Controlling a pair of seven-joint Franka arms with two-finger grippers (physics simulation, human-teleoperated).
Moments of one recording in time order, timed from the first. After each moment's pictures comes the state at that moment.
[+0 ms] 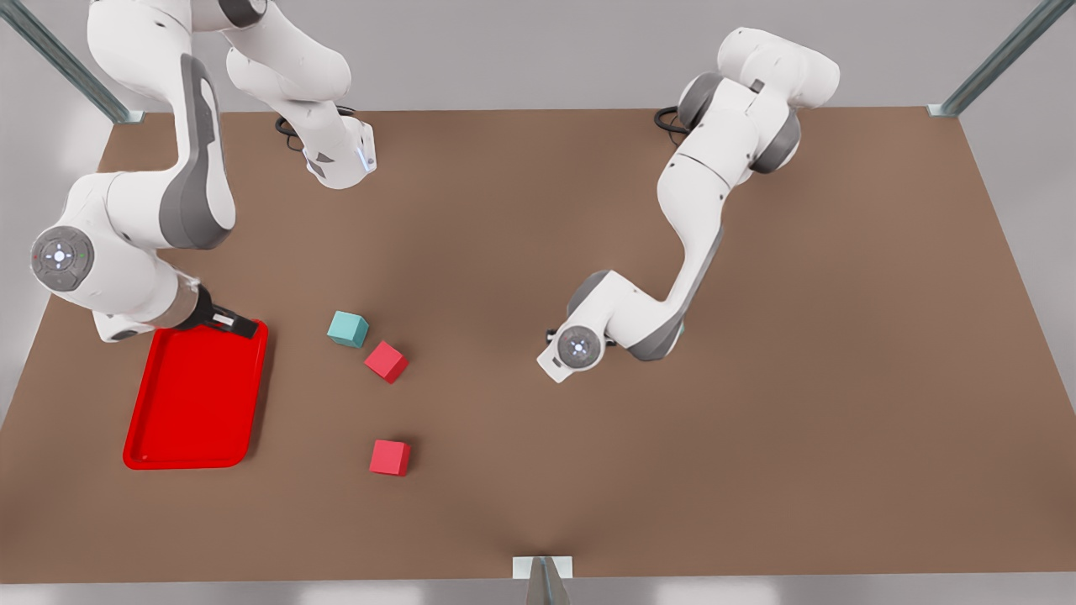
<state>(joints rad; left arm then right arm) -0.54 0.95 -0.15 -1.08 -0.03 1.65 -0.61 -0.14 0.21 0.15 -1.59 -0.02 1.65 0.36</state>
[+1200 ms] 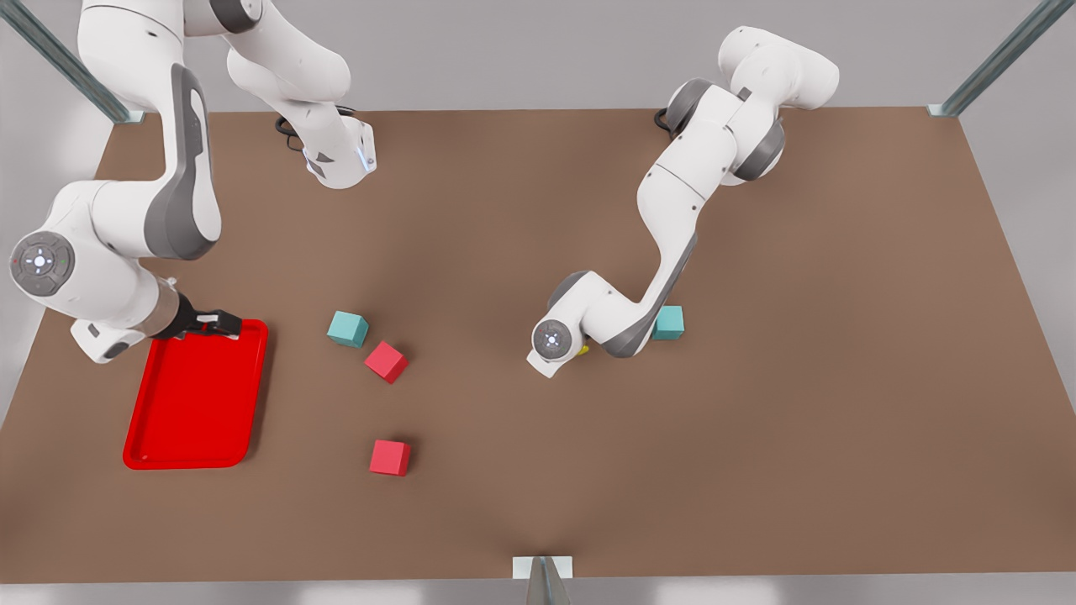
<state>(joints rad) -0.59 1.00 -0.17 -1.12 0.03 1.72 -0.80 -0.17 0.22 0.16 -1.58 -0.07 1.70 0.00</state>
